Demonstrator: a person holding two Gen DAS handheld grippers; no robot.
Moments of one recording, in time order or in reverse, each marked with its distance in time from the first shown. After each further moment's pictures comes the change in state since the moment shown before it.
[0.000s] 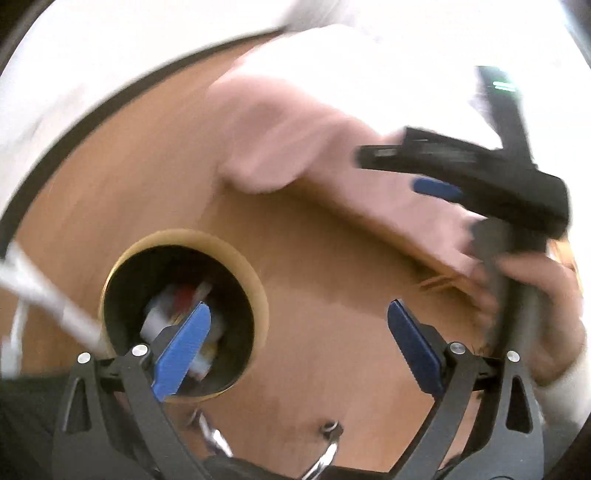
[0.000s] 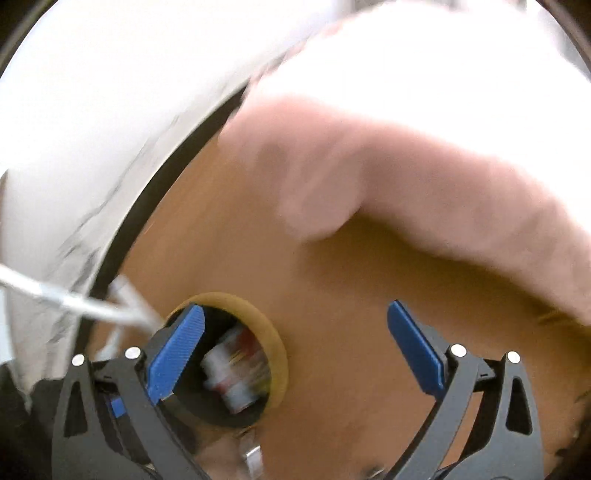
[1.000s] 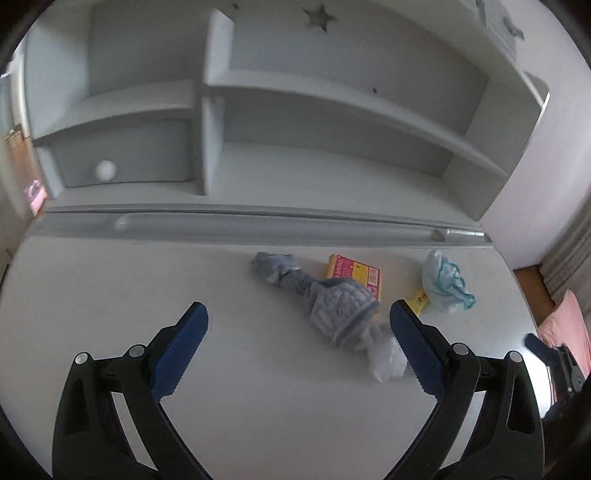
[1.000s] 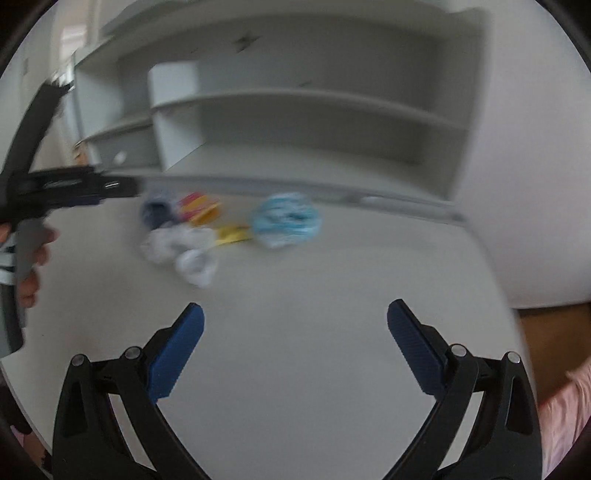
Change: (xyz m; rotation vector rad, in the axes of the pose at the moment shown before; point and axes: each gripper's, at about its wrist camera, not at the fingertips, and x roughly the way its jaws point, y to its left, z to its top) left arm -0.501 0.256 -0.128 -0.826 -0.539 0.886; right arm -0.219 0.500 -0.087 -1.095 -0.229 0.730
